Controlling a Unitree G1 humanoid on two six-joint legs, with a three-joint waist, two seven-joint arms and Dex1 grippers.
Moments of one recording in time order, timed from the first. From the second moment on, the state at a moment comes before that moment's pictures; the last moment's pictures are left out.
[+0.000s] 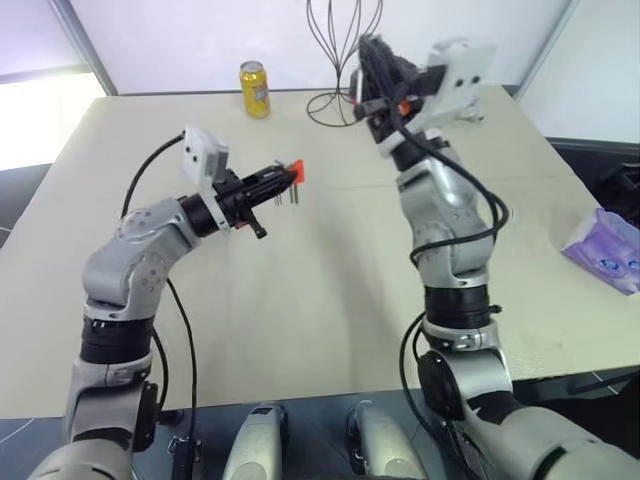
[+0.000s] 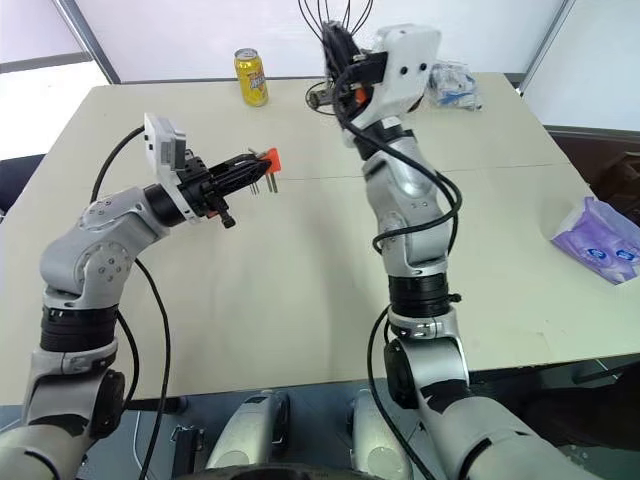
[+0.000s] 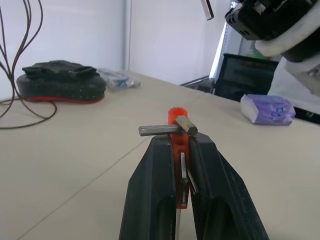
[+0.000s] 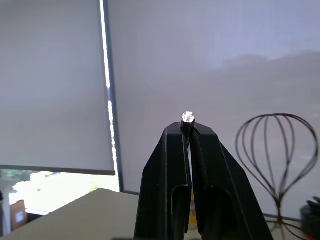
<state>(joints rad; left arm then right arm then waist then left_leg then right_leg) -0.62 0.49 0.10 -0.15 -0.64 0.60 -0.74 -0.86 0.00 -0.06 -0.04 0.30 0.18 0.23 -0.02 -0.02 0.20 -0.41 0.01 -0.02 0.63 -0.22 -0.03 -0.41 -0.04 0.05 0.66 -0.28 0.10</state>
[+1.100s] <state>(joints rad) -0.68 0.47 0.10 -0.15 -0.69 0.64 -0.72 -0.79 0.05 0.13 0.09 0.02 -0.21 0.21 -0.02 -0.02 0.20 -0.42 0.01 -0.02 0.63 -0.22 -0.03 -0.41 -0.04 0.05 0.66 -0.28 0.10</state>
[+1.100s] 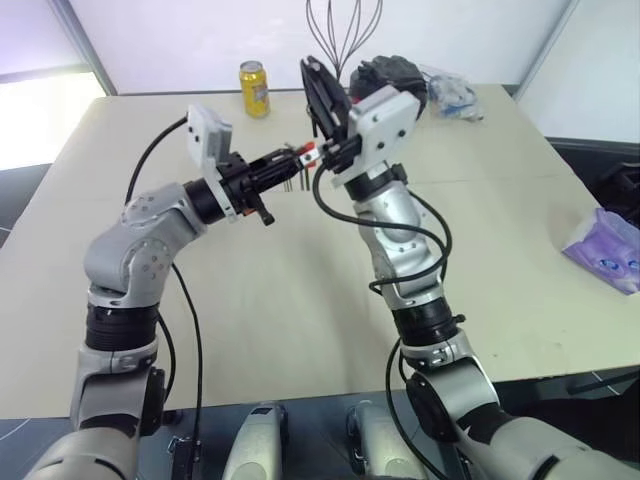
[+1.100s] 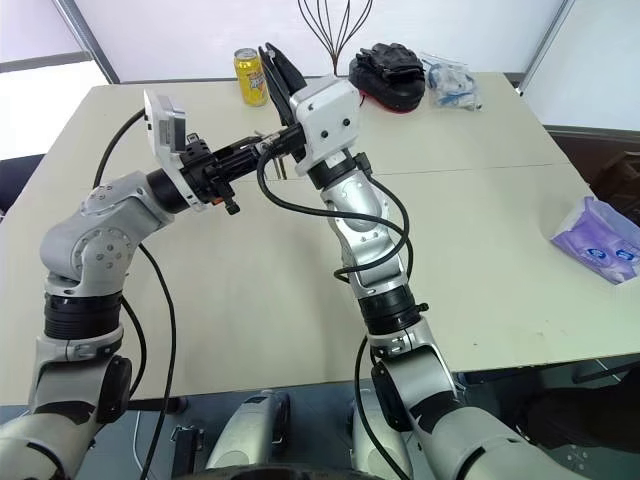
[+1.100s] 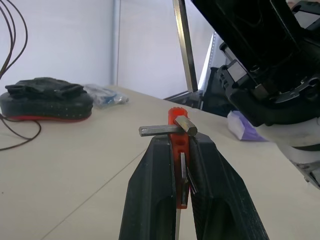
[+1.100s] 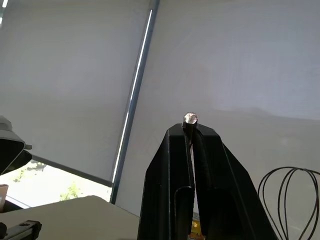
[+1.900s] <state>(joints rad) -0.68 0.46 0.12 -0.16 -0.74 0.67 -0.70 -0.80 0.06 0.14 0.16 0.01 -0.27 0.21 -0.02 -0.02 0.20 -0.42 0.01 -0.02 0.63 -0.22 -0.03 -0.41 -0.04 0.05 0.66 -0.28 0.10</state>
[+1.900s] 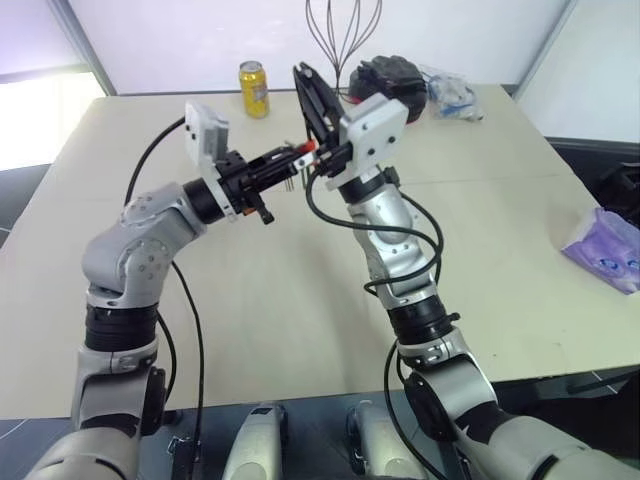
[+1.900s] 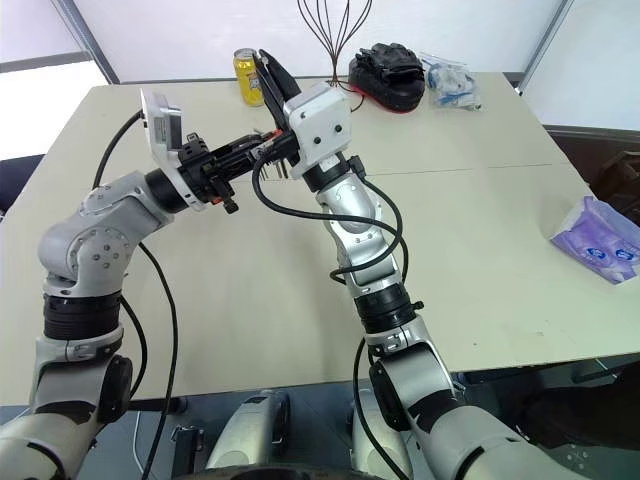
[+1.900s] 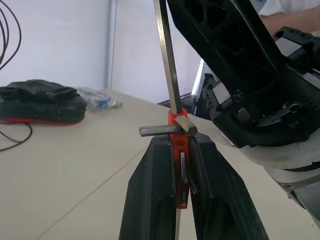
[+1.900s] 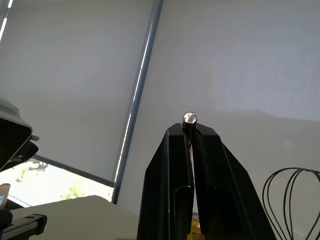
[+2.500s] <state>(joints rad) -0.69 0.46 0.14 -0.16 -0.78 0.69 -0.67 -0.80 0.05 0.14 0.16 0.00 -0.29 0.22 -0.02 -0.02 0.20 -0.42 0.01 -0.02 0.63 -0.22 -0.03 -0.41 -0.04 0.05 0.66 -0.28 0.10</state>
